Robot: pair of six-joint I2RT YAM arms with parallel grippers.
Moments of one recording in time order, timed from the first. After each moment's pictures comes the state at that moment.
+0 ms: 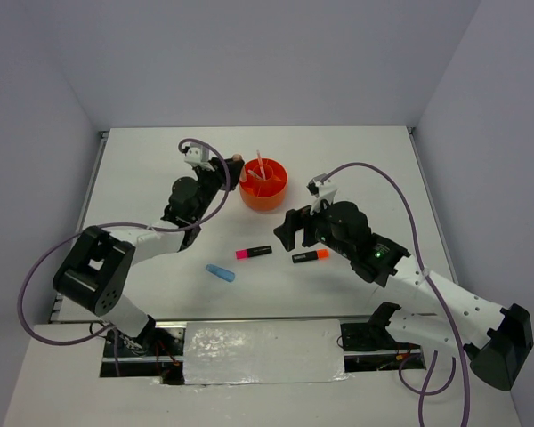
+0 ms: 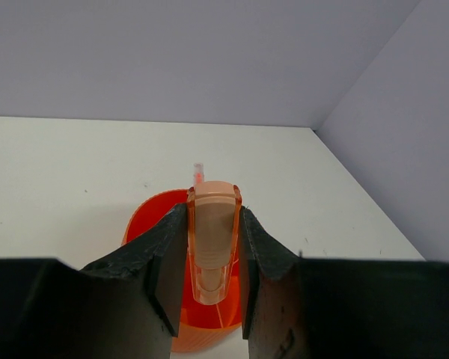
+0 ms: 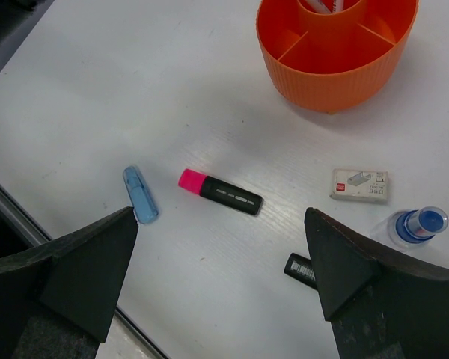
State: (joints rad) left arm -0.46 1.56 0.73 0.98 -0.03 -0.43; right arm 0.78 0.92 0.73 -0.15 0.07 0.33
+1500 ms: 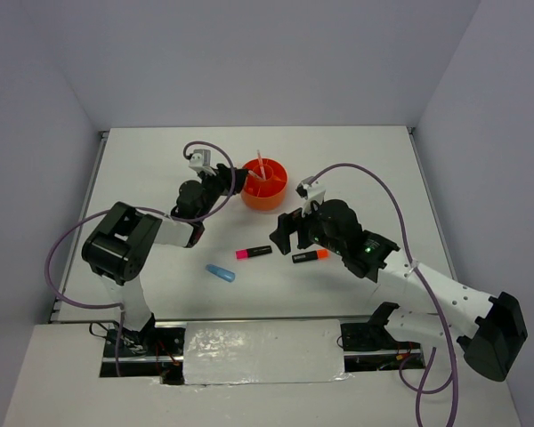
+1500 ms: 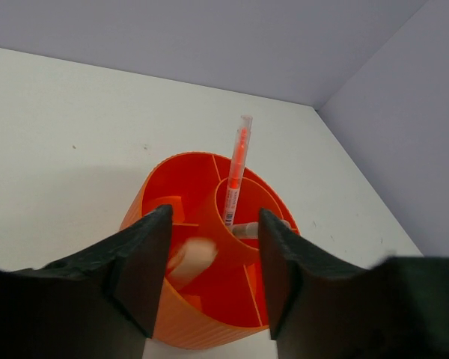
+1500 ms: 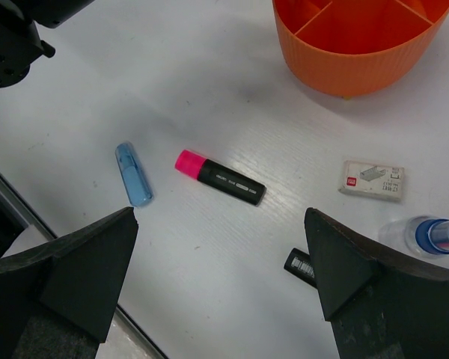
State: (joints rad) left arm -0.40 1.82 0.75 1.17 0.05 -0.56; right arm 0.78 1.00 0.73 -0.14 0.01 0.29
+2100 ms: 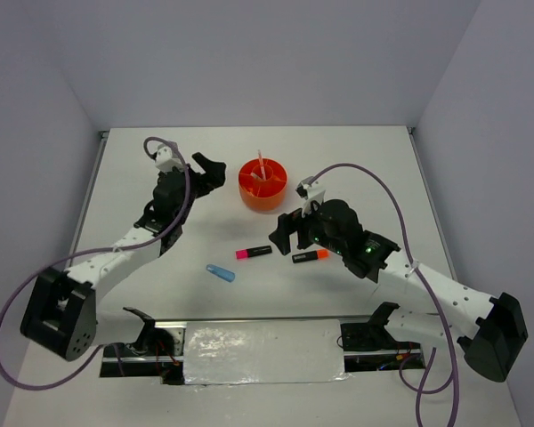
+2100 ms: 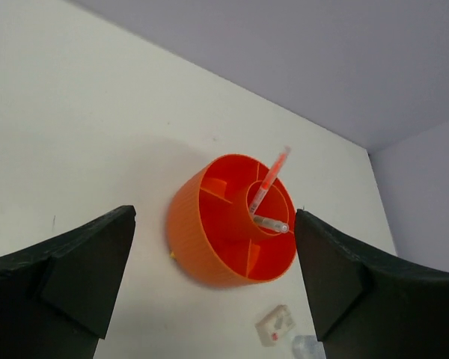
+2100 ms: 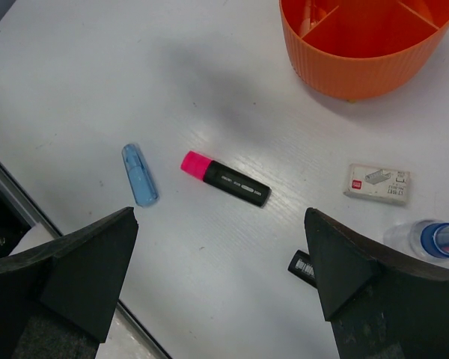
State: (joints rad) left arm -0.40 1.30 0.72 0.49 -0.21 -0.67; right arm 0.78 1.00 0.73 -0.13 0.00 0.29
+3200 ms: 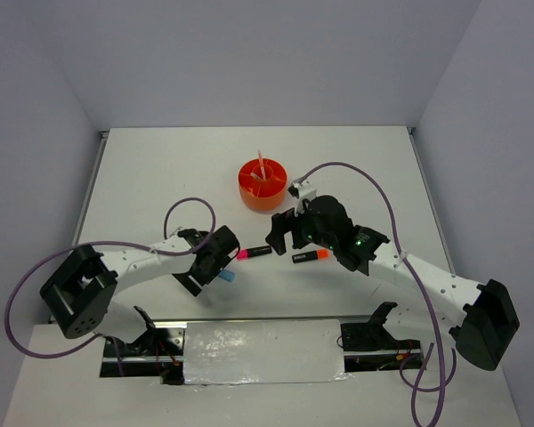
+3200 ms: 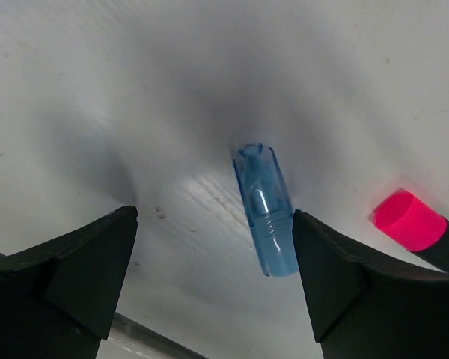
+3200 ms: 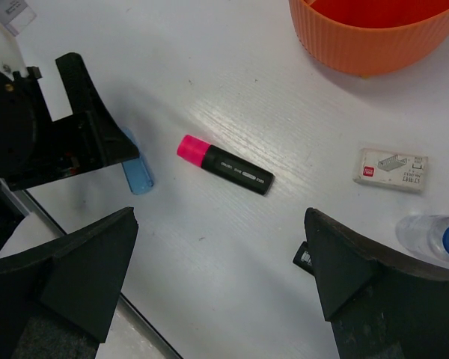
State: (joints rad) left arm -0.81 1.40 0.77 -0.84 -0.36 -1.69; right arm 0.78 1.10 0.77 -0.17 -0.03 0.30
